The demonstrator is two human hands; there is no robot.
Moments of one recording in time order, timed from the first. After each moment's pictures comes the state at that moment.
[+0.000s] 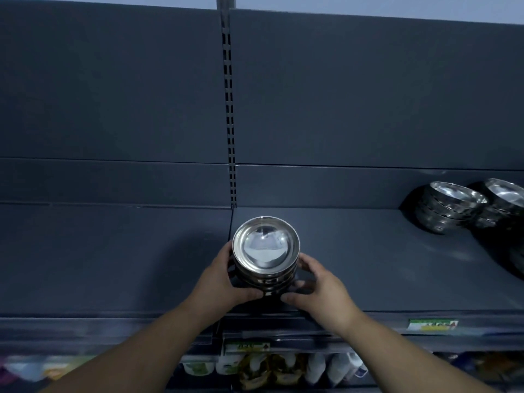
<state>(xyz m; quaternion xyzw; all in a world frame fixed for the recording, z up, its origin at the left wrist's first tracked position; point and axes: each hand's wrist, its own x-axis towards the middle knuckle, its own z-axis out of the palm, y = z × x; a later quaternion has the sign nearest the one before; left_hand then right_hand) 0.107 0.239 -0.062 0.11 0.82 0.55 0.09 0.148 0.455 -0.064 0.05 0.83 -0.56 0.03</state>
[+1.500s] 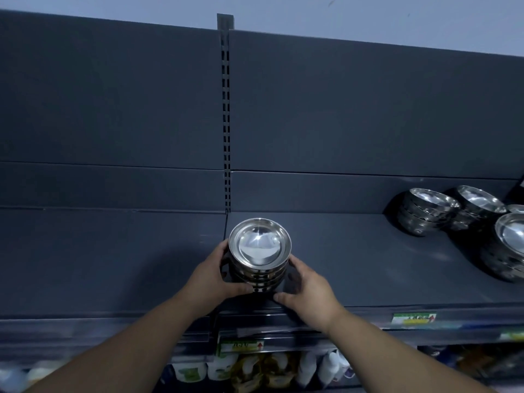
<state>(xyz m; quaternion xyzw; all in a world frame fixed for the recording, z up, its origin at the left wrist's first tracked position) 0.106 0.229 -0.049 0.11 0.84 0.52 0.10 0.148 0.447 -0.074 0.07 0.87 -0.49 0.05</state>
